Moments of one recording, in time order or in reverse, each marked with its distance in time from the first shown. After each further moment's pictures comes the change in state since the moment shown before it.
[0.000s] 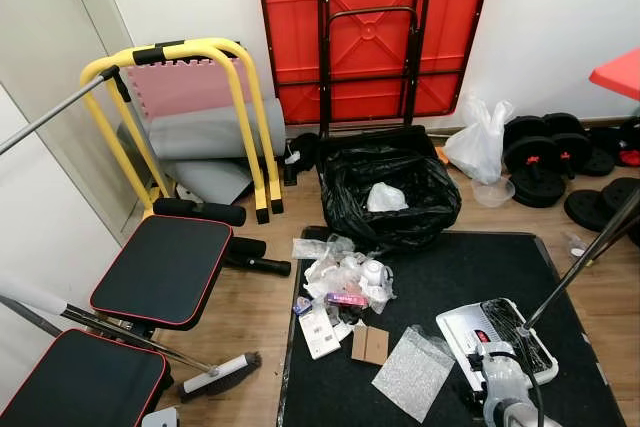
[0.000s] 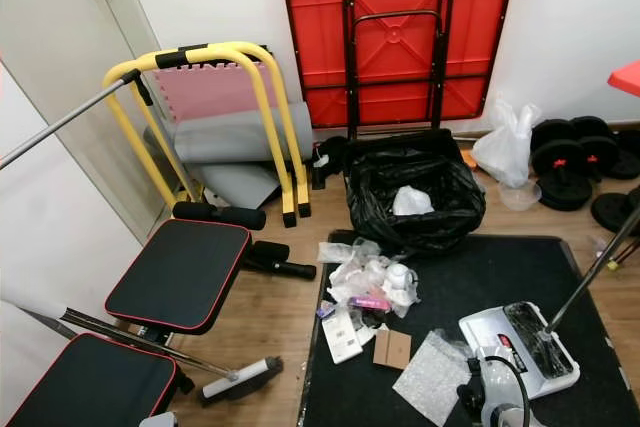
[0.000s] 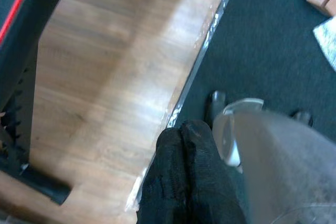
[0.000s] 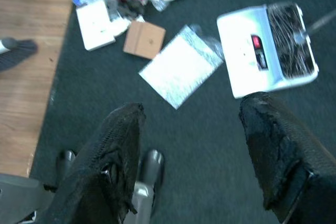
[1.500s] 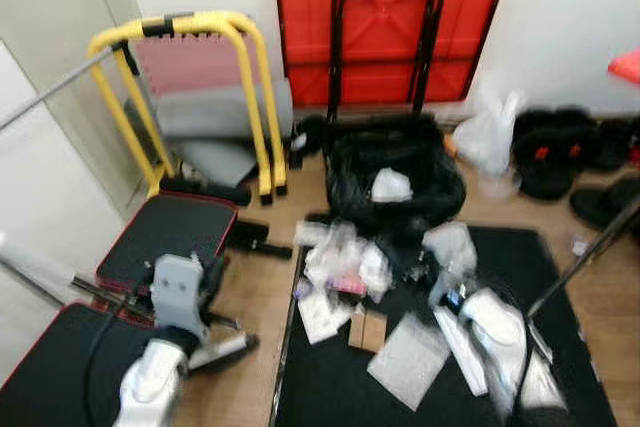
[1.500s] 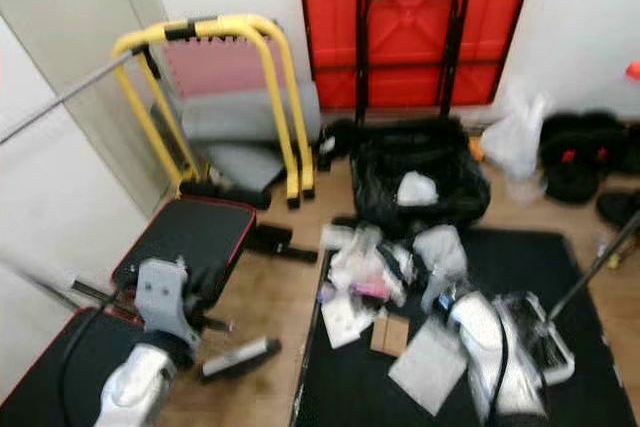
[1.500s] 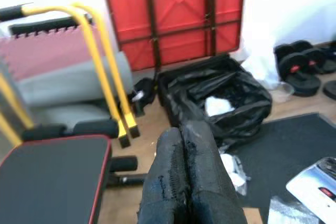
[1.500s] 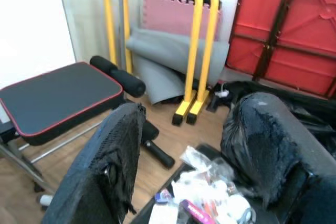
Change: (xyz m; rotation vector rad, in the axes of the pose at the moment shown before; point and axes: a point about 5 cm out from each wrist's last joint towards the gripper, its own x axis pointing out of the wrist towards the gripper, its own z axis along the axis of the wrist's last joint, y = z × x) left arm -0.108 -0.088 0.176 0.338 -1.100 -0.472; right arm -0.059 0.063 0.152 -0.207 -0.801 0.379
